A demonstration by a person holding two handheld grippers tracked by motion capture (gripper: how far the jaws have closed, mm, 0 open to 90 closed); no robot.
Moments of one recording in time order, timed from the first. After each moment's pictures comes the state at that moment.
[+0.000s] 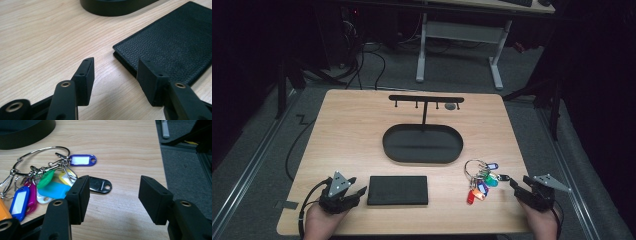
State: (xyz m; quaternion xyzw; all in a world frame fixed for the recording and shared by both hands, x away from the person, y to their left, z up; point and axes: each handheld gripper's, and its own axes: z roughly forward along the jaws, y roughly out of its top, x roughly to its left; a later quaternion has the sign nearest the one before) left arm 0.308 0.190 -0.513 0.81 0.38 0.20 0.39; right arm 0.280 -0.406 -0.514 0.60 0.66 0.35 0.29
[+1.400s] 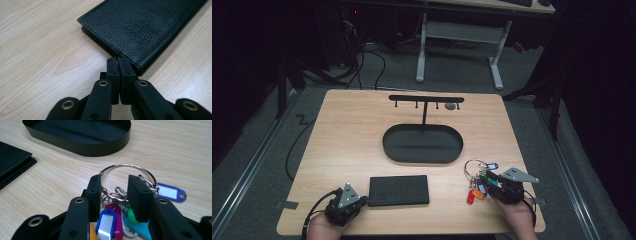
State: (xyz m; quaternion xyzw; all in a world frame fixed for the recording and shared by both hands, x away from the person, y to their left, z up) left arm 0.282 0.170 -0.525 0.86 0.33 0.16 0.34; right arm 0.302 -0.327 -0.502 0.47 0.75 0.41 0.23
